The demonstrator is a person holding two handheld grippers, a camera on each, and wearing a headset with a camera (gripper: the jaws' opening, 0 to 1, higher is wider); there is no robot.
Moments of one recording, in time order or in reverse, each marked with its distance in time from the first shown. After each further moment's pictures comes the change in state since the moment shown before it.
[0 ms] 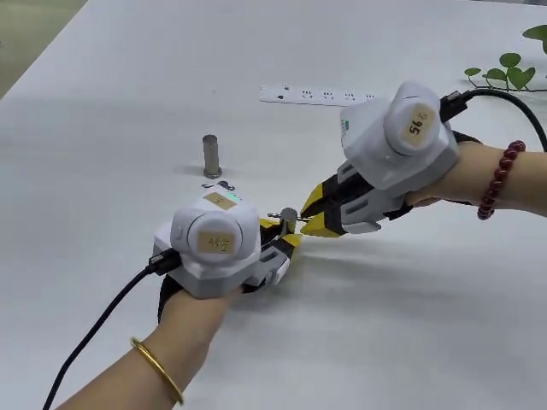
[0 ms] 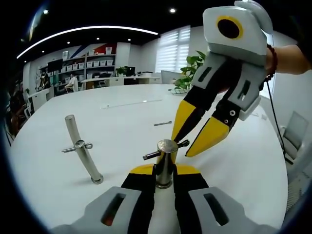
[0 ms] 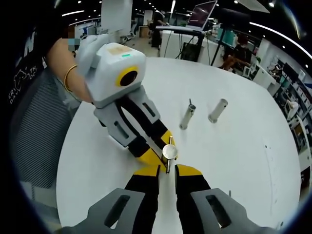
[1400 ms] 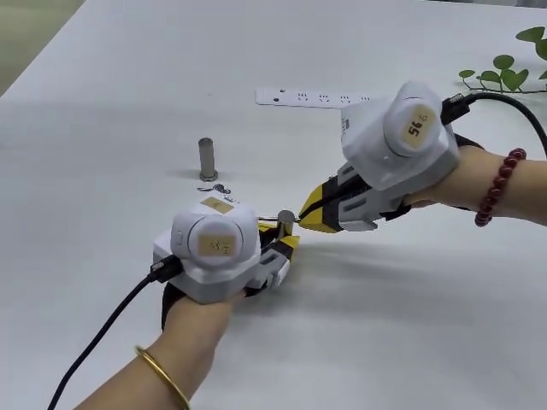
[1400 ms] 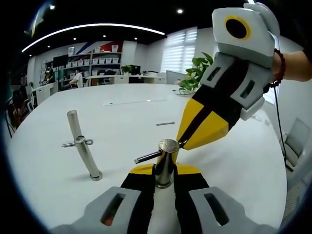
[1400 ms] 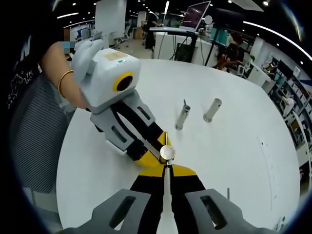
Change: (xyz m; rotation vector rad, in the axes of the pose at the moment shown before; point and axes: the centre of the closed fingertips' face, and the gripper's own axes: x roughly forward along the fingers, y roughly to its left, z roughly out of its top) left arm 0.003 0.000 -0.001 -0.050 -0.002 0.028; right arm 0.001 -0.001 -0.001 0.025 -0.007 -0.027
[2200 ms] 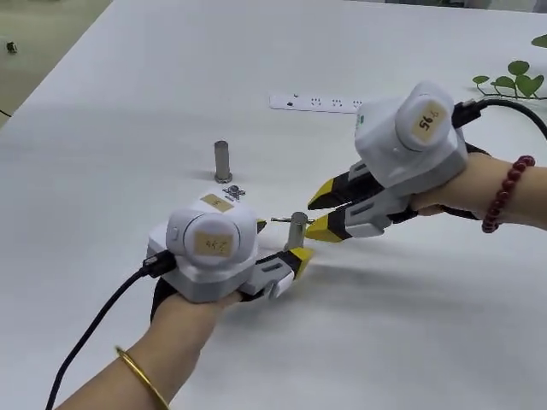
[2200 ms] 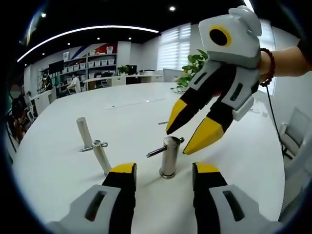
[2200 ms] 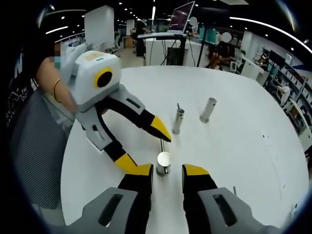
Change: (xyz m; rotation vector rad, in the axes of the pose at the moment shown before) left arm -0.028 0.005 0.004 0.071 0.027 -0.003; right arm 0.007 -0.001 0.008 0.122 -0.051 -0.012
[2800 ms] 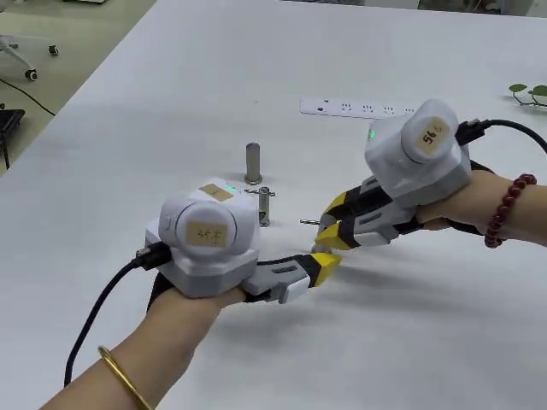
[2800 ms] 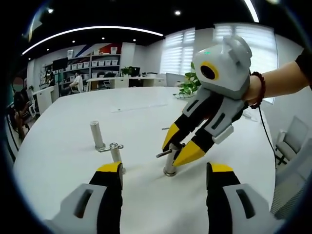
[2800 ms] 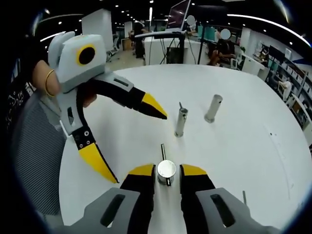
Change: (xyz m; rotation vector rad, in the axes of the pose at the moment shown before) left arm -0.029 0.009 0.013 -0.052 -0.029 0.003; right arm 0.021 0.001 -0.001 0.036 -0.006 0.027
